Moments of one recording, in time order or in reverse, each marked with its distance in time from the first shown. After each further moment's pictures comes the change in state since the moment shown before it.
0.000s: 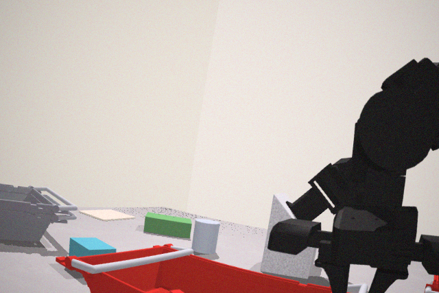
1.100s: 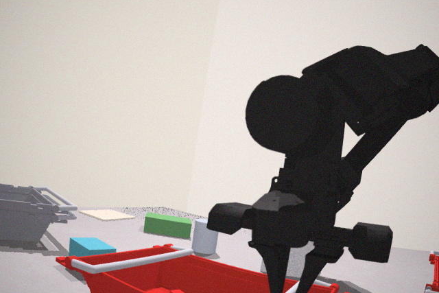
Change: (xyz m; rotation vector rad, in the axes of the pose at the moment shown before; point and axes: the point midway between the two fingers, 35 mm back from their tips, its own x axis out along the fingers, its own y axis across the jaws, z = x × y) arm -0.007 -0.070 0.000 0.007 0.000 -0.018
